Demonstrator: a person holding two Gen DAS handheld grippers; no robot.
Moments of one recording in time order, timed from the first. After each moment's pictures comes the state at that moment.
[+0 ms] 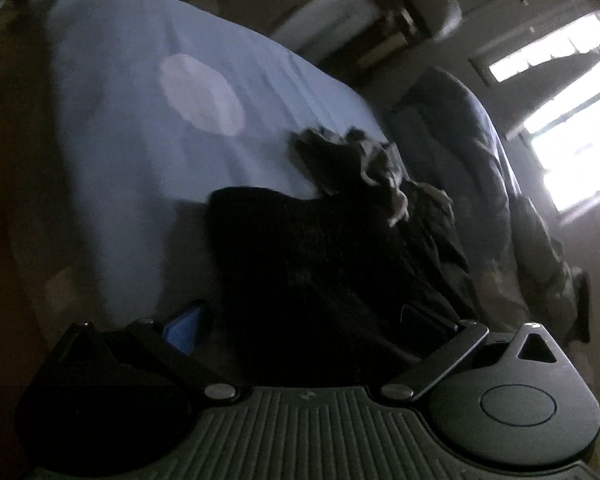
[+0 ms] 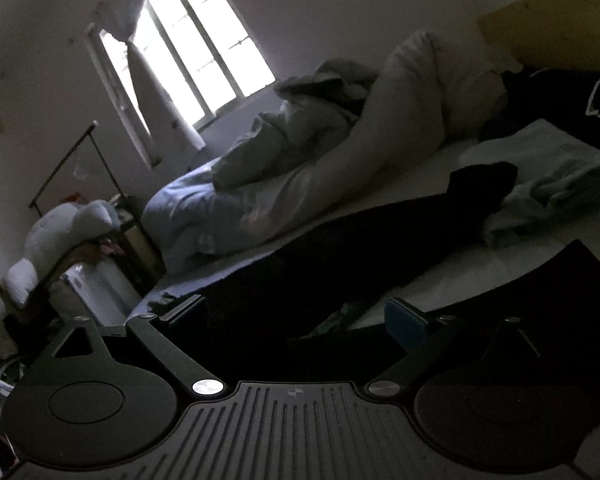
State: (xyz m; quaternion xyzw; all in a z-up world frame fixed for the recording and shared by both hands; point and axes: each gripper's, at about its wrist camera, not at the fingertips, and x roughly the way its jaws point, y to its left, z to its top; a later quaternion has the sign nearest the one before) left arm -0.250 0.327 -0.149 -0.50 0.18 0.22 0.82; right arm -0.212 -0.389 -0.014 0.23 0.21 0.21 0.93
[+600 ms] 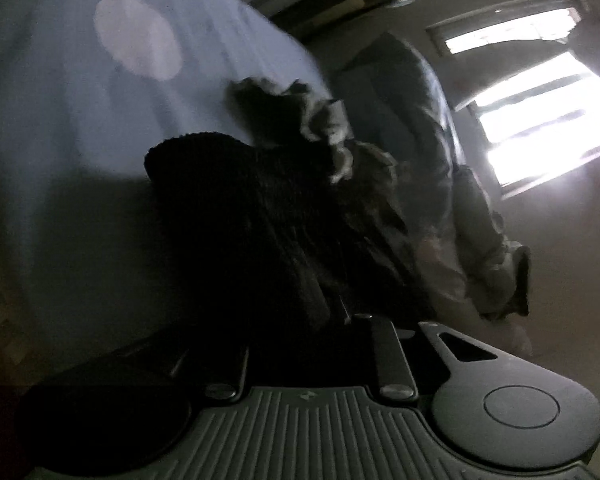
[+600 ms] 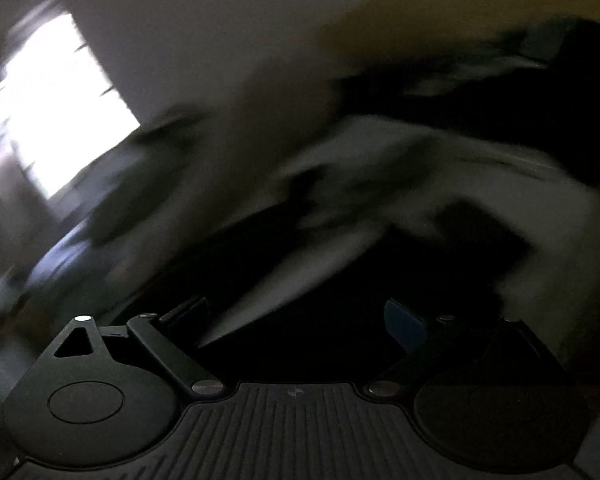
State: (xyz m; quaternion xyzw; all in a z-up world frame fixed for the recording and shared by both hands) left arm -0.247 0.310 -0.166 -0.53 0.18 0.11 0.82; right arm -0.244 -0.506 -0.097 0.35 0.21 -0.05 0.91
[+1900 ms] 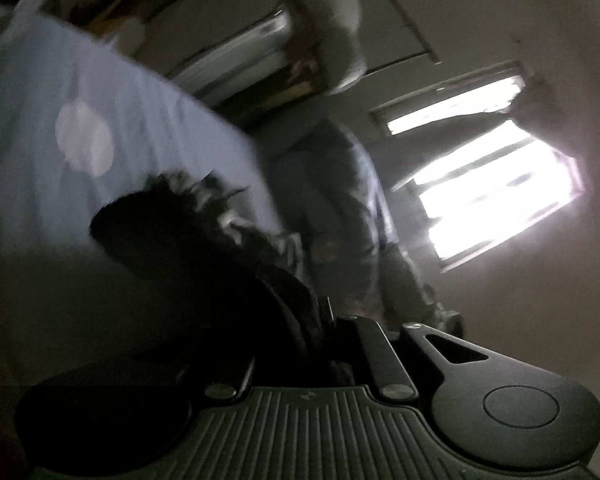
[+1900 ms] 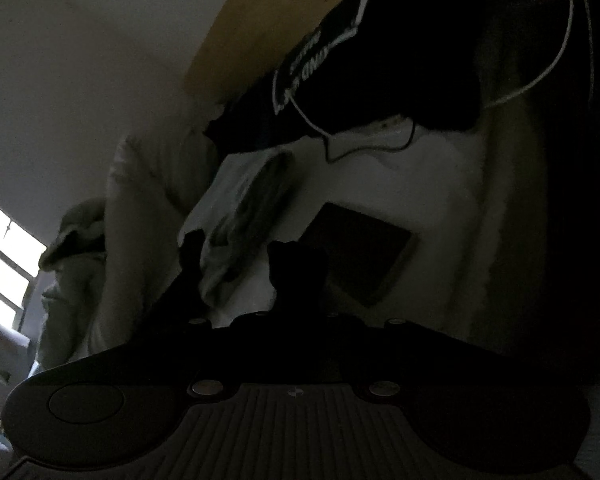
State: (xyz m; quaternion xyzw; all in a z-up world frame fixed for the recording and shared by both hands) left arm -0.290 0.269 -0.067 -0.54 0.03 0.13 0.83; right arm -0.255 -0.575 -0.128 0.47 0.18 -0.13 0.85
